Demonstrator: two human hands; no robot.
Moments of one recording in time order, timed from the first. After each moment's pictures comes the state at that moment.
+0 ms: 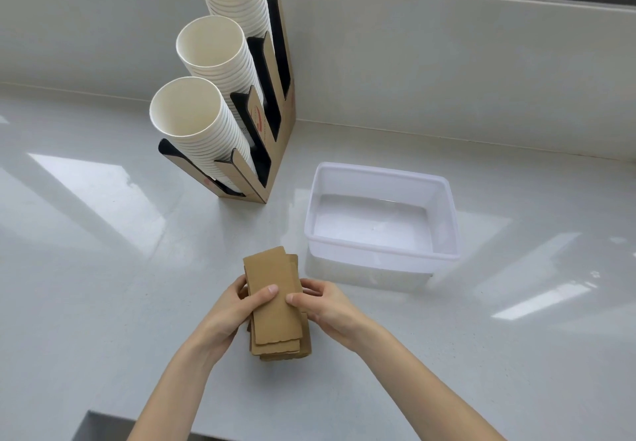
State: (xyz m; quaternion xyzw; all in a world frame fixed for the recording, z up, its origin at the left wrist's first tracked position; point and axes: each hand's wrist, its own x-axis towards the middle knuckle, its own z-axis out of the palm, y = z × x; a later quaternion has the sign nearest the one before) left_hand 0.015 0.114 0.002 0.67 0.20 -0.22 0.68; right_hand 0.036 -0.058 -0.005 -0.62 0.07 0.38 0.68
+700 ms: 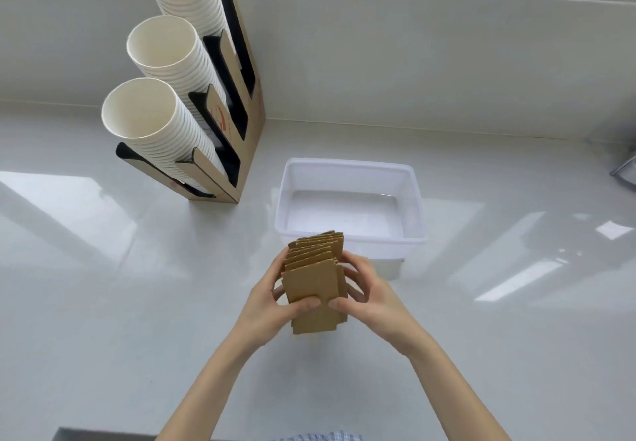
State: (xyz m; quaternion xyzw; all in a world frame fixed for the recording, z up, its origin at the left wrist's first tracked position) left_hand 0.010 0.039 0.016 0.75 -0.01 -0.14 0.65; right_hand 0.007 -0.146 0.023 -0.72 -0.02 0.19 0.67
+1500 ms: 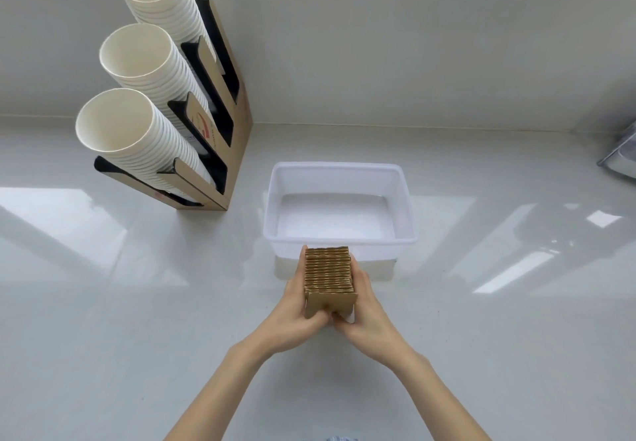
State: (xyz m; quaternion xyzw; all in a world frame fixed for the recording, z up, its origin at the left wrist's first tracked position) left_hand 0.021 0.002 0.003 0.79 -0.13 -0.21 0.55; right_hand 0.002 -0.147 -0.014 -0.82 -0.03 0.13 0.56
